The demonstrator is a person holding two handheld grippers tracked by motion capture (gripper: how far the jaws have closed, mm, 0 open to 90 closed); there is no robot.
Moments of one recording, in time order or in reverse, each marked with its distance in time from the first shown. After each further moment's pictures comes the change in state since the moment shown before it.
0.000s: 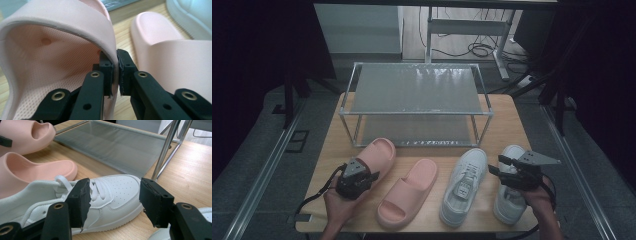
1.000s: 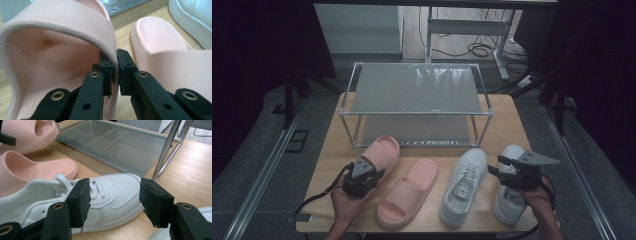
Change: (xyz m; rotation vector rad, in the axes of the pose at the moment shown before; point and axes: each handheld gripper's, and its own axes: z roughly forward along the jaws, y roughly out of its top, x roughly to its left) left arm -0.011 0.010 0.012 -0.020 0.055 0.046; right arm 0.000 -0.001 0.002 0.007 0.001 -0.002
